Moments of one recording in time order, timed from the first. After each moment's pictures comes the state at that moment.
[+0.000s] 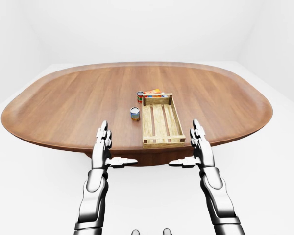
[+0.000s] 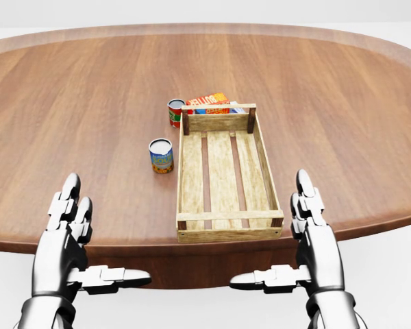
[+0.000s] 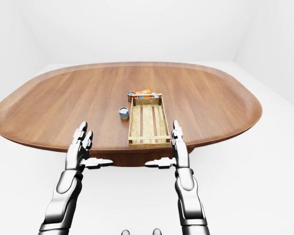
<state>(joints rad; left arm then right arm) 0.00 0.02 0.06 -0.03 -0.06 0.02 -0.04 0.01 -0.01 -0.02 -0.01 -0.03 -0.03 0.02</state>
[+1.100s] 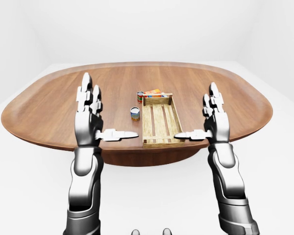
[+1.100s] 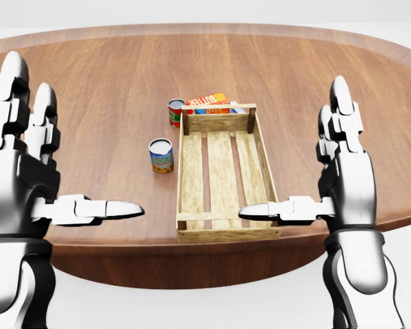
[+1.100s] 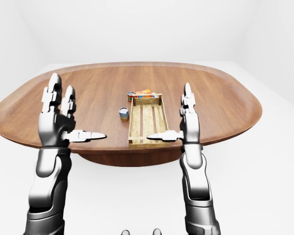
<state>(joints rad) -0.19 0.05 0.07 -0.38 -0.07 0.09 0.01 -0.20 -0.06 -0.07 -0.23 -0.04 0.09 -0.03</state>
